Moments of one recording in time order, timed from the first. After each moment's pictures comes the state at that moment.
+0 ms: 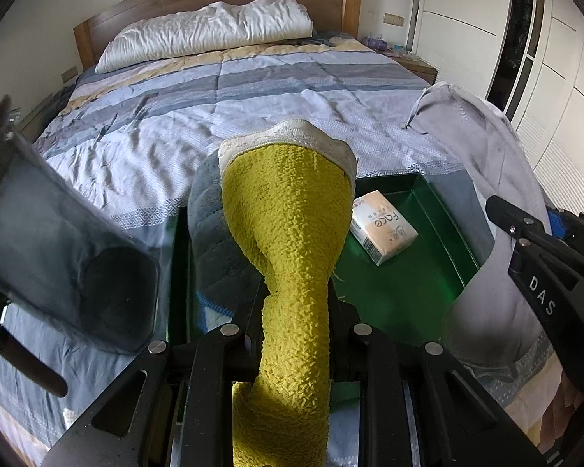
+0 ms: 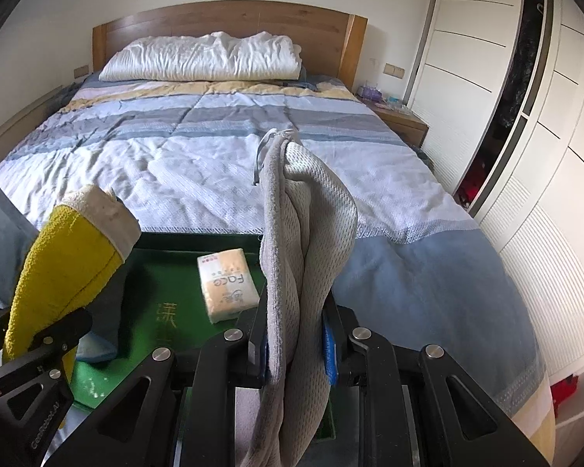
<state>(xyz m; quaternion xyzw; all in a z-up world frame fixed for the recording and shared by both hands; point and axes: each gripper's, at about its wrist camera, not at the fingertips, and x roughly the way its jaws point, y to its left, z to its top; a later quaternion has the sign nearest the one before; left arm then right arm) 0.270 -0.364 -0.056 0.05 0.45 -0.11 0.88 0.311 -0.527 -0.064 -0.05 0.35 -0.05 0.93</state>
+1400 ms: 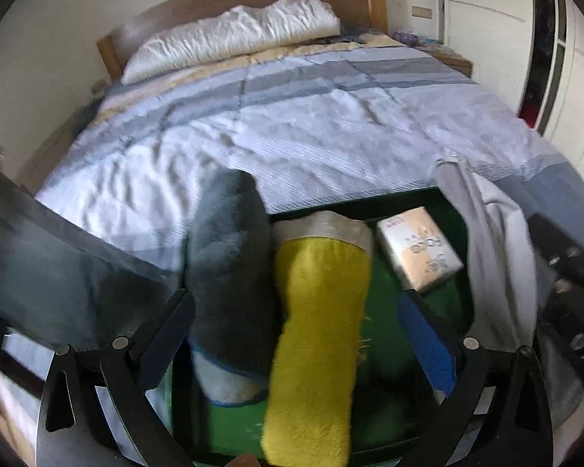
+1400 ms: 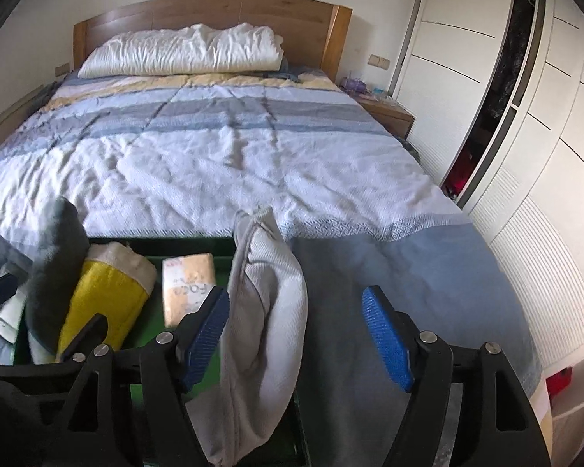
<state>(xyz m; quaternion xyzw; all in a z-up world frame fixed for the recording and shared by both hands) 0.297 -0.393 -0.069 0.11 0.44 -0.03 0.89 0.342 -0.542 -0.073 -0.05 0.35 -0.08 0.93</state>
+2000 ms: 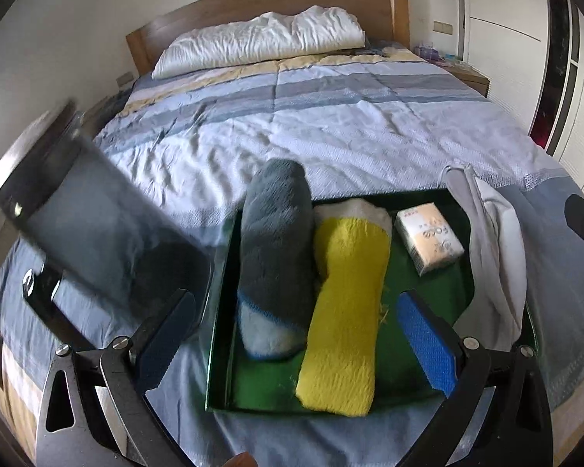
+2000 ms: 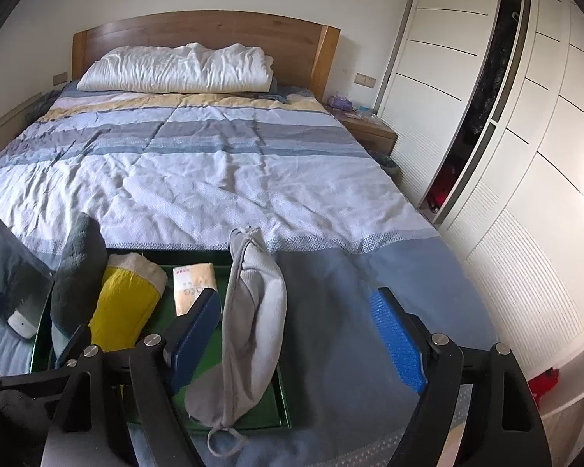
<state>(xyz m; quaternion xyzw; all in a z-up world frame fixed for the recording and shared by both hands) 0.259 -0.360 -0.051 0.08 0.43 0.00 0.90 0.283 -0.527 -0.030 -0.07 0.33 -0.10 0.94</state>
